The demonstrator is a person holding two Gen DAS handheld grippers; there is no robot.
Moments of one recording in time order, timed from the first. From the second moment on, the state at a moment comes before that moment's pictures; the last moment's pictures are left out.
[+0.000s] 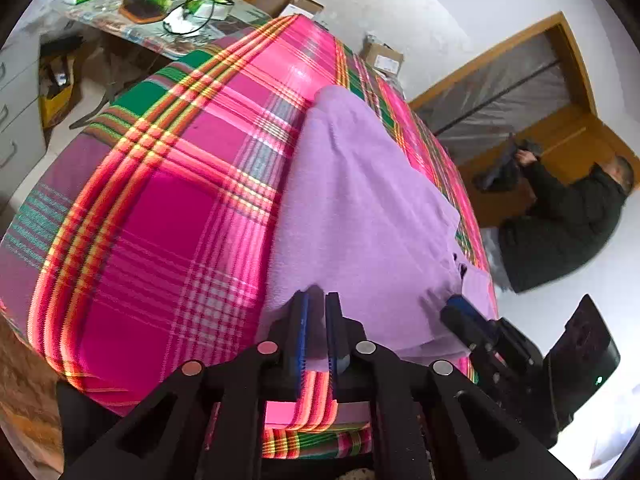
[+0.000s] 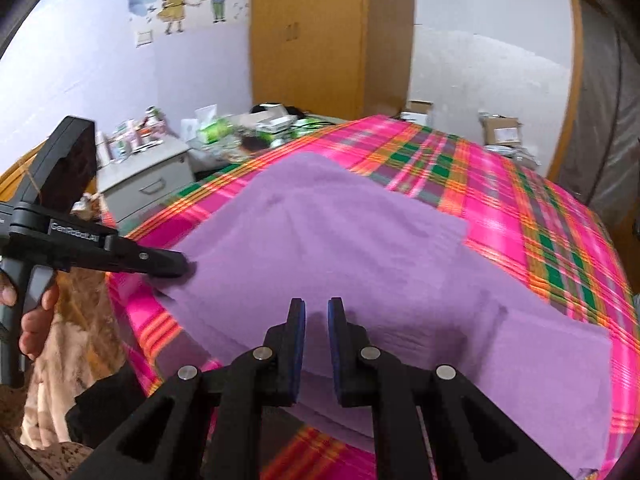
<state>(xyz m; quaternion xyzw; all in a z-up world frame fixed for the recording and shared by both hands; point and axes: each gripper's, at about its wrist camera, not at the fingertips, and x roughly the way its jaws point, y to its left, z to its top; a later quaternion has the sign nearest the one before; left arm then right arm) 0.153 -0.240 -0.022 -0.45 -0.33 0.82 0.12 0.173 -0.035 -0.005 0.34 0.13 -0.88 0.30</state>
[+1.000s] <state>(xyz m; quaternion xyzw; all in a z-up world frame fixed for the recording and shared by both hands) 0.105 -0.284 -0.017 -0.45 -0.36 0.81 0.09 0.187 -0.147 -0.035 0.36 0.14 -0.82 0.42</state>
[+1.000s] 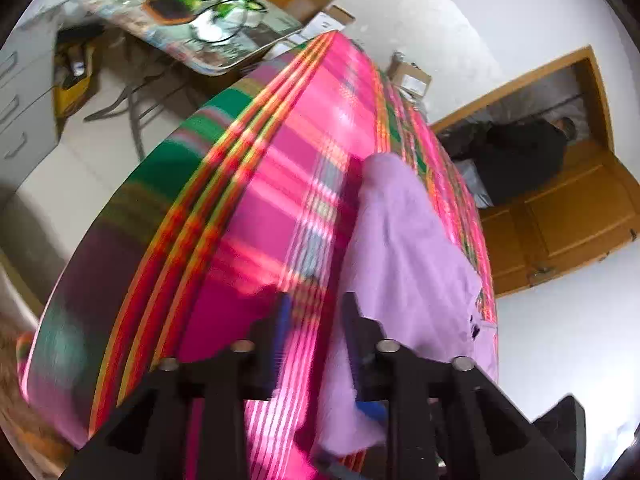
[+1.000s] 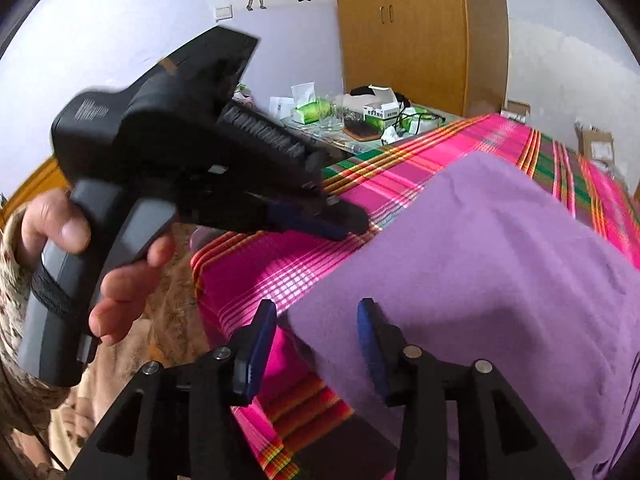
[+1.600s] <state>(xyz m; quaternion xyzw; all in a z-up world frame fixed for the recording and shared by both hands) -0.003 -0.262 -0.019 -0.50 -0.35 0.77 0.16 0.190 -0.142 -0.038 0.35 0.16 -0.83 0.40</state>
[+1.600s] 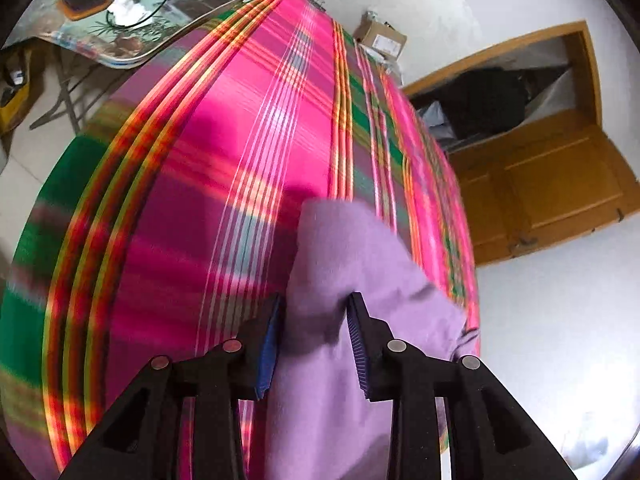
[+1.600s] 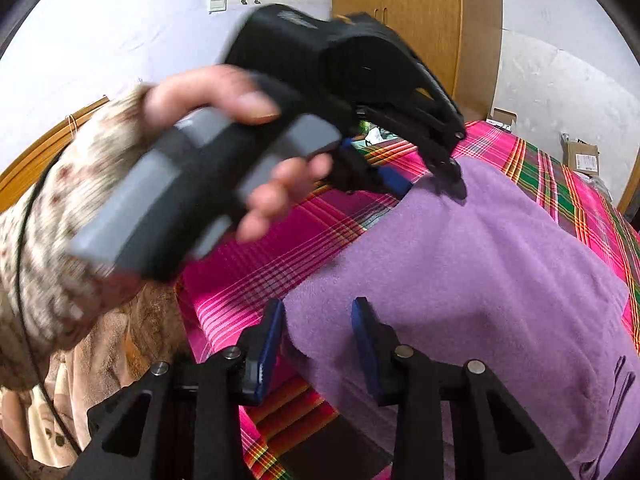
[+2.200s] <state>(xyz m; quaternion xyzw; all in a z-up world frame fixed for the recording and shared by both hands) -0.027 -0.256 -0.017 -0.50 -0.32 0.79 0.17 0.182 -0.131 -0.037 0.35 0.15 -0.83 0.41</state>
